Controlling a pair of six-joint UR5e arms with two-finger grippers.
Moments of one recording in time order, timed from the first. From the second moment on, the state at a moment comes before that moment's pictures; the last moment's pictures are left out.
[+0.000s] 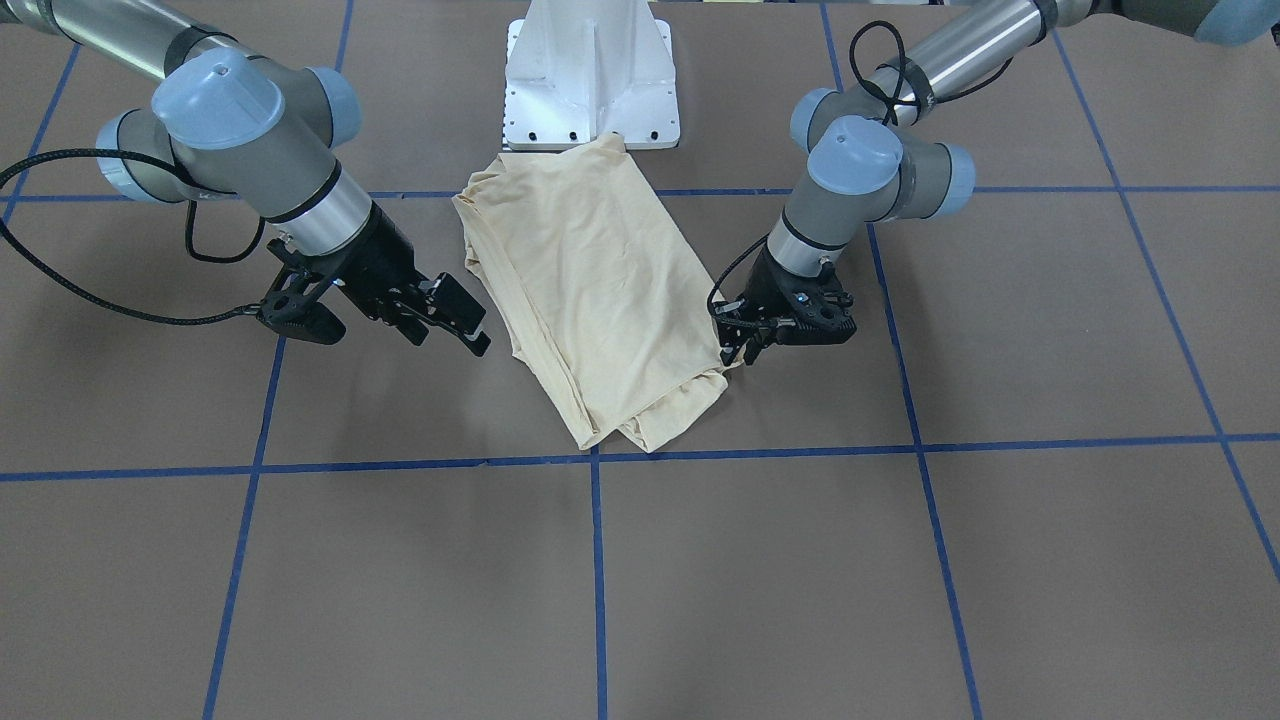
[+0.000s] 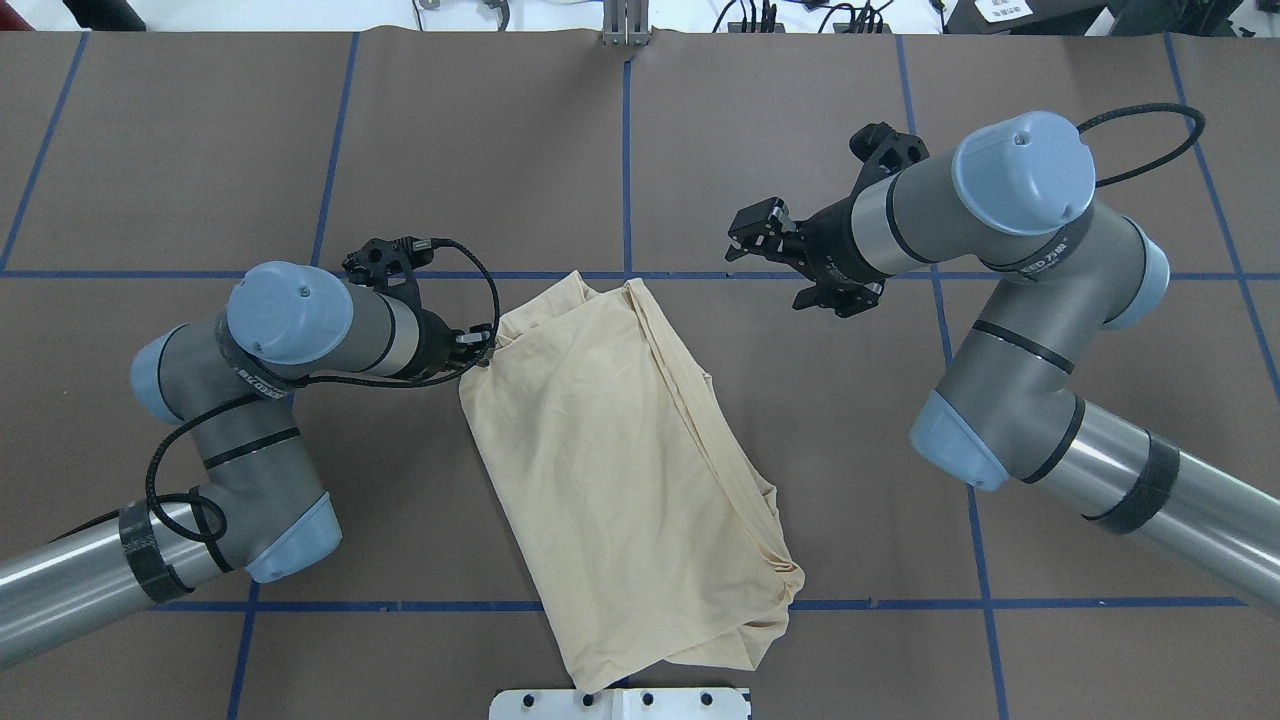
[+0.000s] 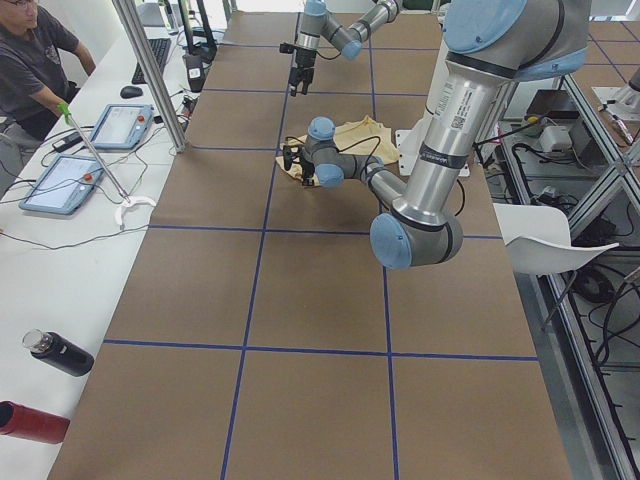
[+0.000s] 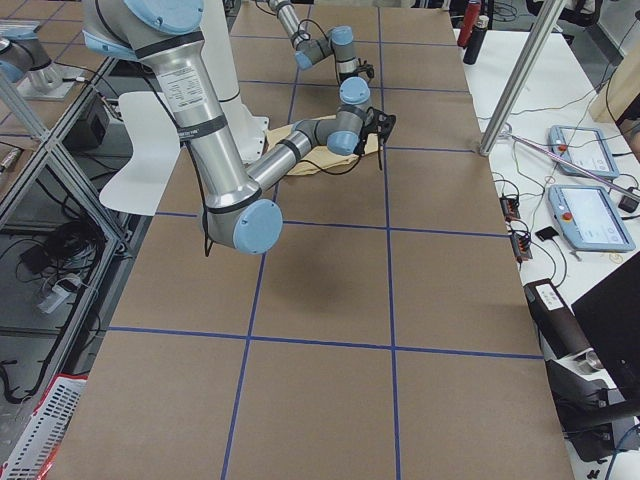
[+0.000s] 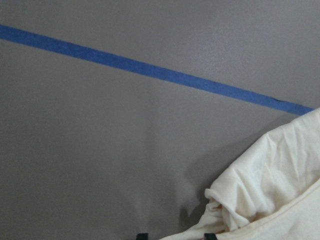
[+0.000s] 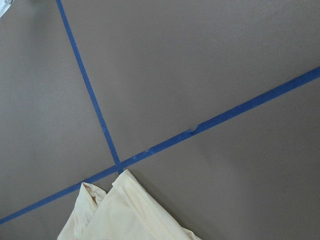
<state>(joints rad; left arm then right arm) -0.57 -2.02 -1.57 -2.18 -1.81 -1.44 0.72 -1.12 1.71 -1.01 2.01 1.70</state>
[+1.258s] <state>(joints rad) -0.64 -2.11 -1.46 -2.18 -1.82 -1.44 0.73 -1.14 1.75 -1.01 2.01 1.71</state>
